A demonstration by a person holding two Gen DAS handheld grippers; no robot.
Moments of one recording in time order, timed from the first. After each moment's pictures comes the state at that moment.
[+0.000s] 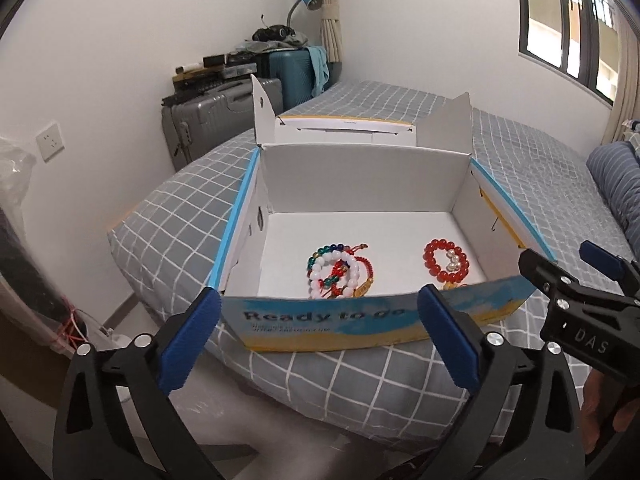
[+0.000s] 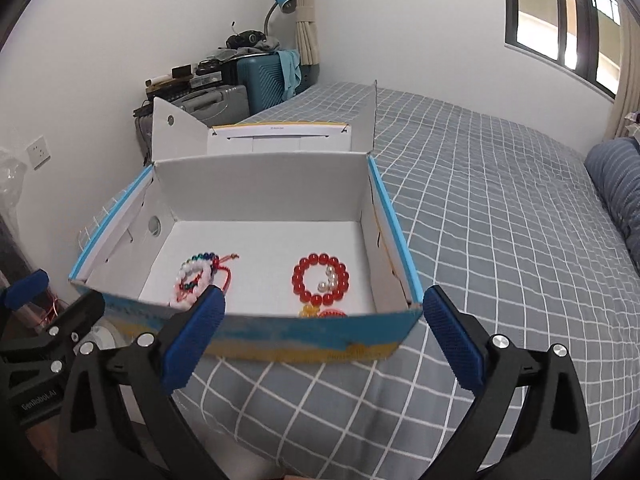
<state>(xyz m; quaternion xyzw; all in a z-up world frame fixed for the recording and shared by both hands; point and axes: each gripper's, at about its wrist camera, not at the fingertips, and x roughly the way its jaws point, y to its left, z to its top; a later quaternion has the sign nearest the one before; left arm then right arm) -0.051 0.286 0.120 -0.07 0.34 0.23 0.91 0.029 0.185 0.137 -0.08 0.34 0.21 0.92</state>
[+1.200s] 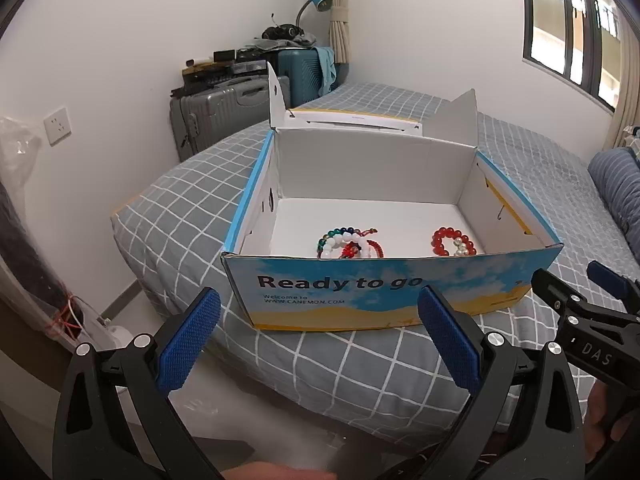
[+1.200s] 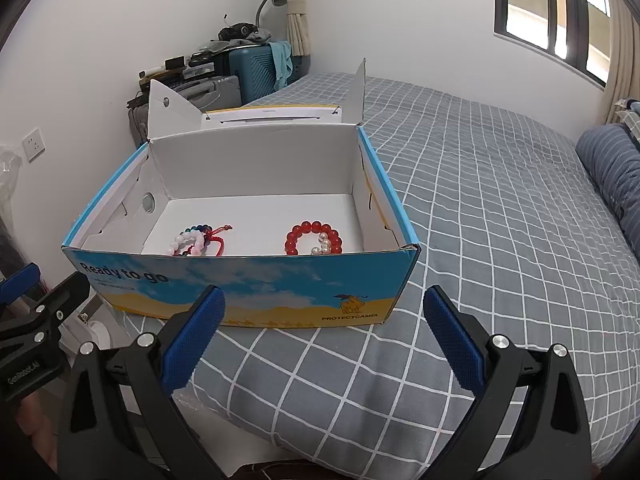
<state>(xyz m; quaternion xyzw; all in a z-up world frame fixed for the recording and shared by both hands) -0.073 0.290 0.100 -0.08 0.33 0.23 0.91 0.009 0.174 0.113 -0.07 0.35 0.19 0.92</state>
